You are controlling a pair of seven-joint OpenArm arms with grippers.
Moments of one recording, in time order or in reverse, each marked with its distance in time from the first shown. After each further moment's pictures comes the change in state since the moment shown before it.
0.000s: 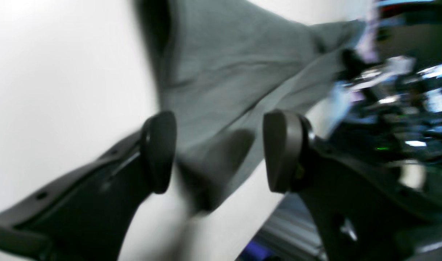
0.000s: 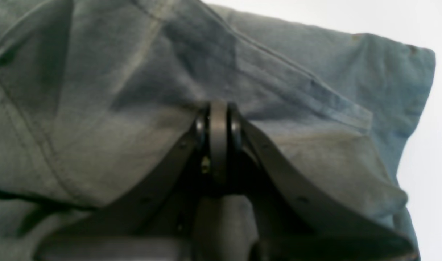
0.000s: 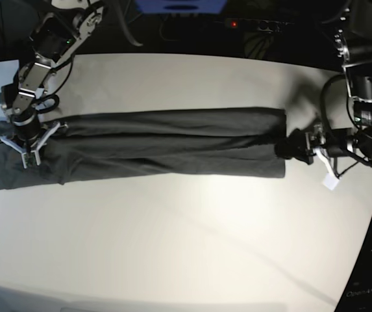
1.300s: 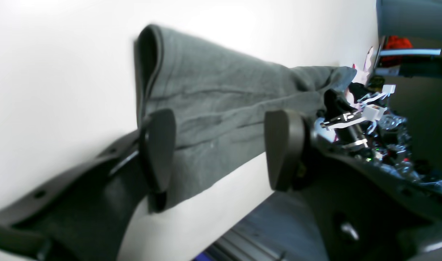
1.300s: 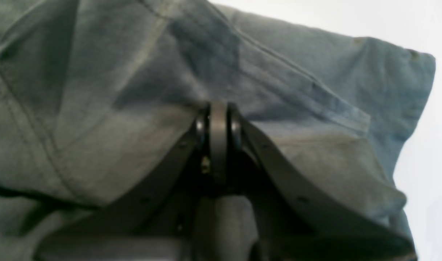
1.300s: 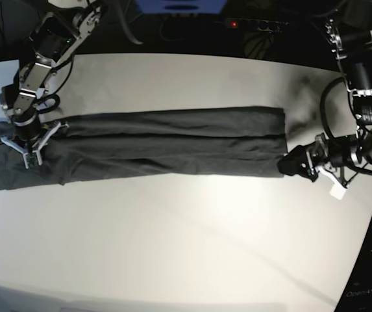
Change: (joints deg) left arm 4.8 3.5 -6.5 18.8 0.5 23.2 2.2; right arm -0.5 0.2 -1.1 0.0 -0.3 -0.1 0.1
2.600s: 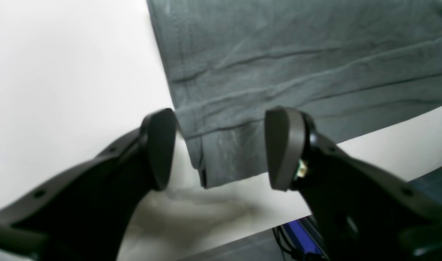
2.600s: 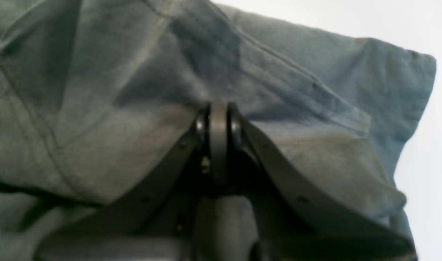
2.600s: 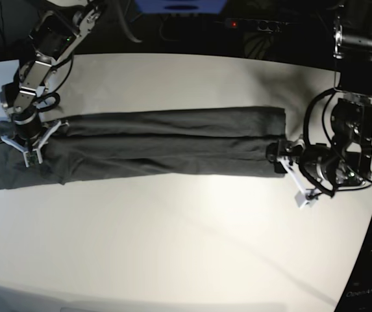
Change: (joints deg) left arm -1.8 -2.6 23.5 17.2 25.0 9.3 0.0; right arm -0.7 0.0 -0.1 0.2 0.1 0.0 0.7
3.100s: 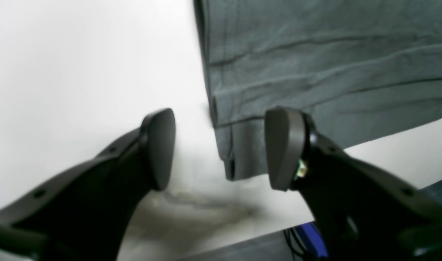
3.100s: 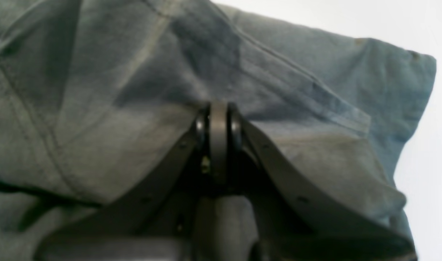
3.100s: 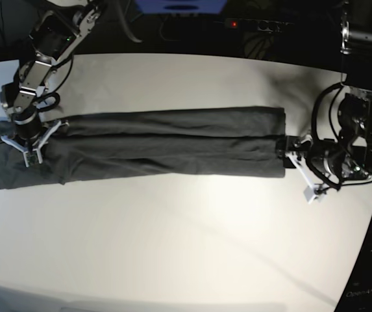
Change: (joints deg) left arm 1.6 -2.4 0.2 -0.8 0.2 0.0 -3.0; right arm 0.0 0.0 0.0 0.0 0.0 0.0 0.0
